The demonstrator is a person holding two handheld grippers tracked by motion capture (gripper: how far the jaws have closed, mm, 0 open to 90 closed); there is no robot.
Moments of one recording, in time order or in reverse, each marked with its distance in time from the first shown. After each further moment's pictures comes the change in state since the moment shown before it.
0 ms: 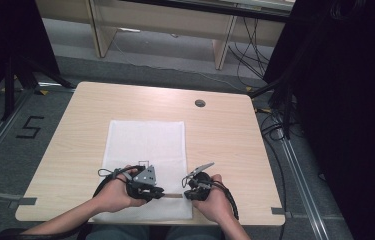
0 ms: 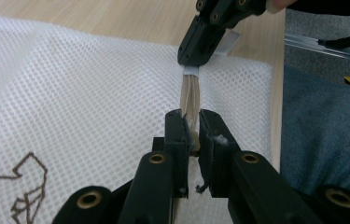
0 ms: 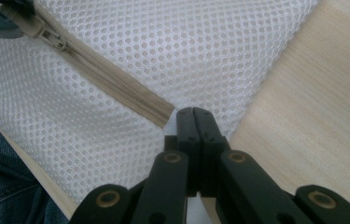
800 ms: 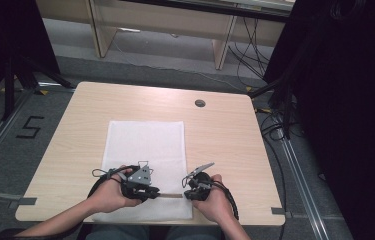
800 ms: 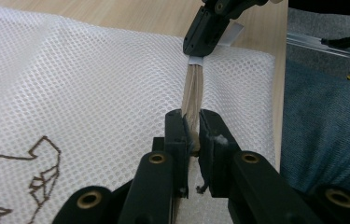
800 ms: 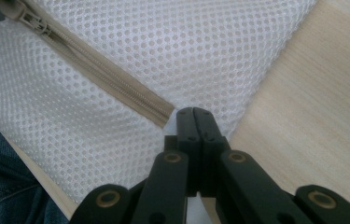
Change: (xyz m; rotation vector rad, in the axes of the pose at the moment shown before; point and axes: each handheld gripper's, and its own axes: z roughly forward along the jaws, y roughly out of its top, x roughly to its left) left arm 0.002 -0.007 -0.009 -0.001 0.007 -0.014; right arm 0.000 0.000 0.000 -0.003 0.000 0.000
